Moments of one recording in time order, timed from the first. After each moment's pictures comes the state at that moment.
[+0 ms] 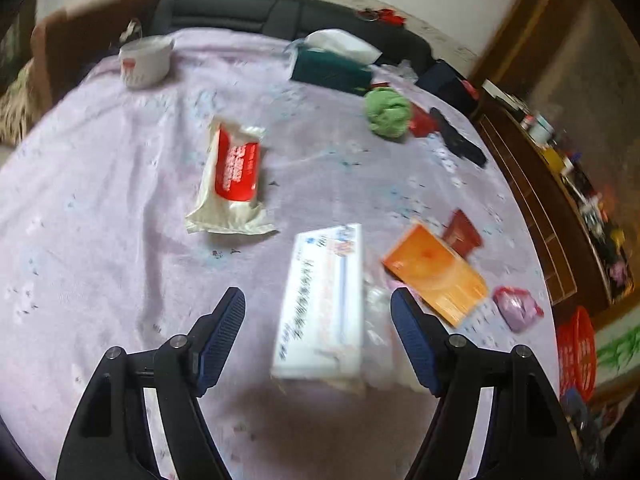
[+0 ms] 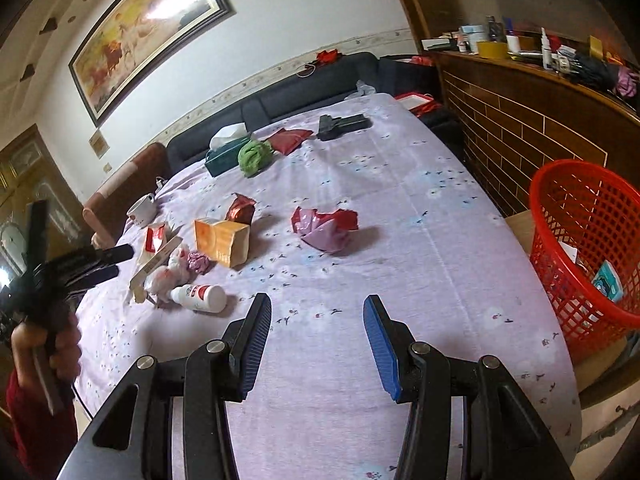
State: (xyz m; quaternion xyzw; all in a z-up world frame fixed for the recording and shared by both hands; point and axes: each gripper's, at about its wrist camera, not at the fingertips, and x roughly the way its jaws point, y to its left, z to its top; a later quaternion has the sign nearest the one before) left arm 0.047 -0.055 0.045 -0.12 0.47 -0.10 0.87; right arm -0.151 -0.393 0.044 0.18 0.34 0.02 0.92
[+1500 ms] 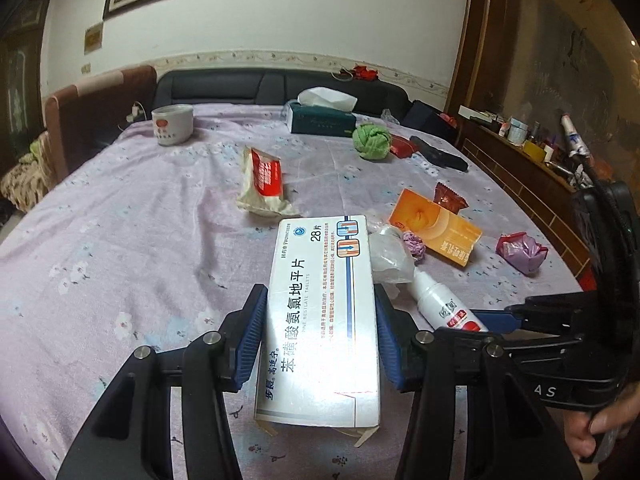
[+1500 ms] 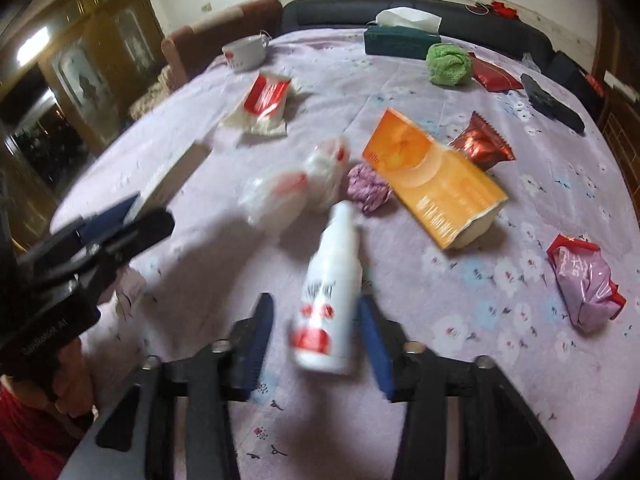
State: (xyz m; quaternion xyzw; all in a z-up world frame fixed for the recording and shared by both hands) left arm -0.069 -0.046 0.037 -0.04 0.31 -0.09 0.94; right arm -0.033 -0.209 -0.001 -0.03 0.48 0.21 0.85
